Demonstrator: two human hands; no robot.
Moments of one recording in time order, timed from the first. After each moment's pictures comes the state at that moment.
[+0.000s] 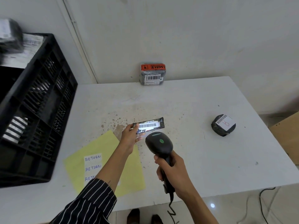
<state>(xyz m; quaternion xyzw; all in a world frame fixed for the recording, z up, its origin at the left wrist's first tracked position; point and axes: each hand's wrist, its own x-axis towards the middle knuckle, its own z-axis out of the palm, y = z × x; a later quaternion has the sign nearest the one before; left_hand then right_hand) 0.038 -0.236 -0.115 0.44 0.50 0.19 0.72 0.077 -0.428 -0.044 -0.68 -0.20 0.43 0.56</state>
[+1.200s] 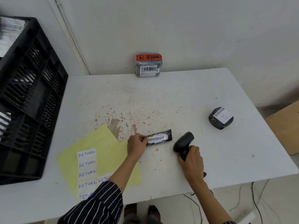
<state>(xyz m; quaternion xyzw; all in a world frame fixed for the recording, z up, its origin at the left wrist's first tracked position) 0.047 -0.282 -0.159 0.70 0.53 0.07 0.47 0.152 -0.462 -0.173 -0.95 -0.25 0.07 0.19</state>
